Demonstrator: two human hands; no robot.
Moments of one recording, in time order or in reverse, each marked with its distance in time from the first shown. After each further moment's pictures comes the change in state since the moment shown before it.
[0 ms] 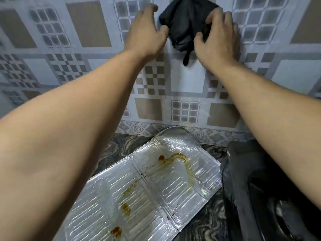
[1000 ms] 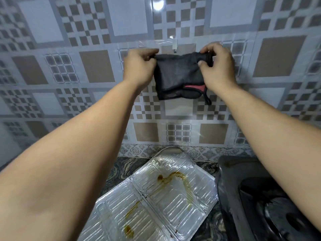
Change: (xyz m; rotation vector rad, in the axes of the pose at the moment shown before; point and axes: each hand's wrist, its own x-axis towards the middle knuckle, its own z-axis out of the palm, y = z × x) left_hand -0.016 0.036 -0.047 -0.483 -0.018 -0.128; right_hand 0.002 0.001 -0.060 0.436 0.040 0.065
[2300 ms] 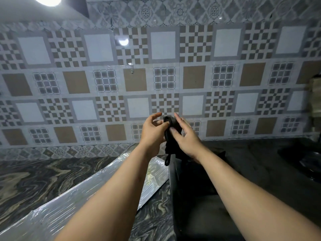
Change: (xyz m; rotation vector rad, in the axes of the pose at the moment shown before) left_hand -0.274 0.090 0.095 -0.670 -0.237 -0.446; right_hand -0.239 -0.019 -0.166 0.259 -0.345 0.326
